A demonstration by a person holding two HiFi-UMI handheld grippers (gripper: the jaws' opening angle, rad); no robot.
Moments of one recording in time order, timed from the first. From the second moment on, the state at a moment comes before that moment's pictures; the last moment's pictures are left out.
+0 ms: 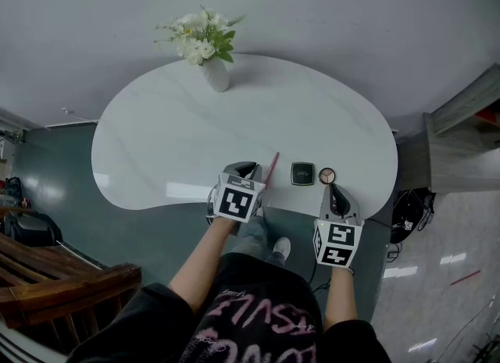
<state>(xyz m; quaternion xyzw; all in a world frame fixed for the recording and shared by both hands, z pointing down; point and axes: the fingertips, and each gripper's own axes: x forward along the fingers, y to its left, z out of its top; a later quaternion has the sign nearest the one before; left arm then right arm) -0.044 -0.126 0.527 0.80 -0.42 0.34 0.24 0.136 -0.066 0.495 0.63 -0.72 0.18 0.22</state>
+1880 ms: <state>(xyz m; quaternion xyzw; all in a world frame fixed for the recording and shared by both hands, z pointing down) -0.110 -0.093 0.333 0.83 -0.55 0.13 0.00 0.097 -0.062 0.346 0.59 -0.80 0.06 0.11</state>
